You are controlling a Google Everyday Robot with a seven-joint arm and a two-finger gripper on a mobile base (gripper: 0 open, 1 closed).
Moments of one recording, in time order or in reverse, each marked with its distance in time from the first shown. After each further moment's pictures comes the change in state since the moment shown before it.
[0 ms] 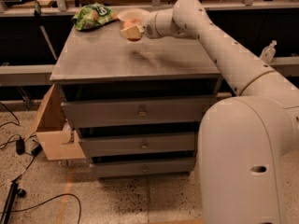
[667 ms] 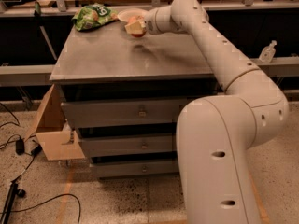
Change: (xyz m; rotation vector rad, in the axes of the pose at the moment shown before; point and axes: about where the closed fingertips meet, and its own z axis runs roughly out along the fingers) arm 0.000 -0.045 0.016 0.082 0.021 0.062
